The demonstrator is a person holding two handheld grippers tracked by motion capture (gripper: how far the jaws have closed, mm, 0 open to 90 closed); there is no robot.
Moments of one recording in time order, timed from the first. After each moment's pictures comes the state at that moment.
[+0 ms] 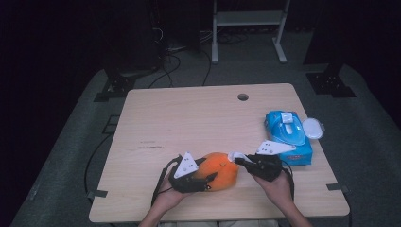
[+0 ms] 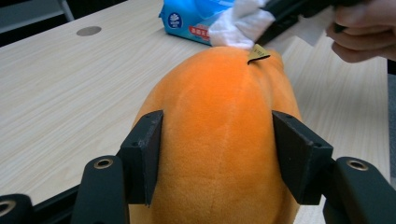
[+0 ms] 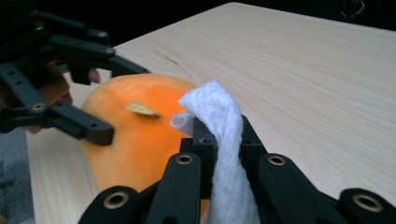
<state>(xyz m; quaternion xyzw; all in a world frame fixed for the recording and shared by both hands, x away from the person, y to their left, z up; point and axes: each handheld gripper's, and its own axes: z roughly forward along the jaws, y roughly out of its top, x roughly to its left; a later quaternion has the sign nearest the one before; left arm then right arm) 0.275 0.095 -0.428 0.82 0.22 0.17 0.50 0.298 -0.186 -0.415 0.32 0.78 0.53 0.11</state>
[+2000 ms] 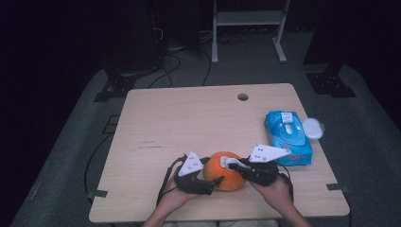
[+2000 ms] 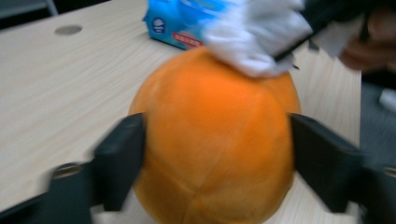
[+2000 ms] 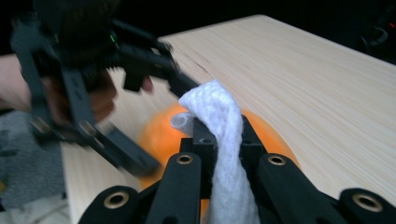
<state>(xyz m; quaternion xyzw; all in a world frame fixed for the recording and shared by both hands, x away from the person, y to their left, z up) 0.282 0.085 -0.426 0.80 0.27 0.10 0.52 0.276 -0.167 -0.392 0.24 0.81 0.51 0.14</state>
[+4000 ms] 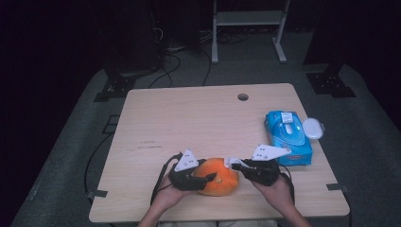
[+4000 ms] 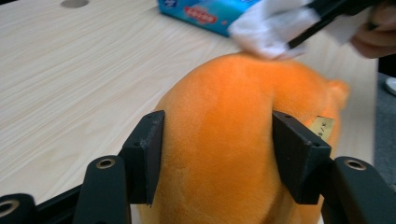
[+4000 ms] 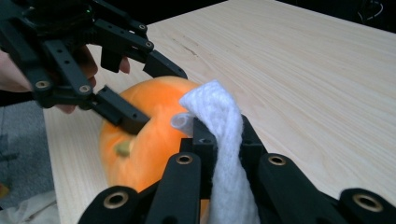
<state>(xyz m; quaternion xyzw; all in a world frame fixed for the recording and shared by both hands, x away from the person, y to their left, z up) 0.289 0.103 -0.428 0.83 0.26 0.11 0.48 0.282 -0.173 -0.407 0.27 0.81 0.51 0.12</state>
